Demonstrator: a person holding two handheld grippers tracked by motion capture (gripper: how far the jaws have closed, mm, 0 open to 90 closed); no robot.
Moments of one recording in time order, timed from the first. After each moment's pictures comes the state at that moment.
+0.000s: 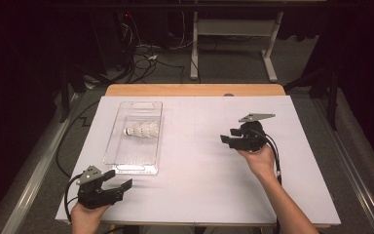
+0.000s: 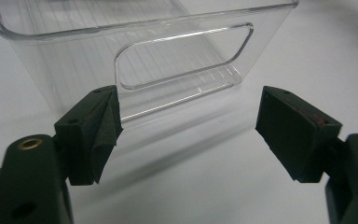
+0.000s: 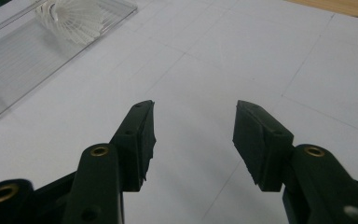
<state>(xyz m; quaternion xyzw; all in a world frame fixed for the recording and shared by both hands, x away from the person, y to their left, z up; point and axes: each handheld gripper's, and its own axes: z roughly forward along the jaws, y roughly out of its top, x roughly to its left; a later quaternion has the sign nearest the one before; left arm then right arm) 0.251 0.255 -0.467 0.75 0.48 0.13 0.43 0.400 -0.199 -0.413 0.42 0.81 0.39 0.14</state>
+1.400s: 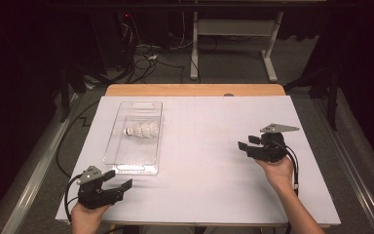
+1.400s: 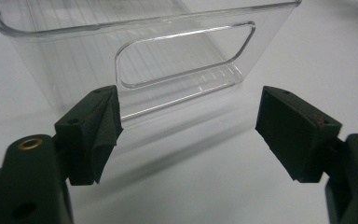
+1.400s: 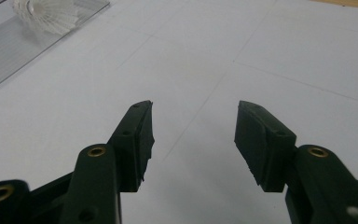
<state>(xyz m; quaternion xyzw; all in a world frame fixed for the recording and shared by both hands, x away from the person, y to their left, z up) 0.251 0.255 -0.467 0.75 0.49 0.13 0.43 0.370 -0.250 -0.423 0.44 0.78 0.41 0.17</state>
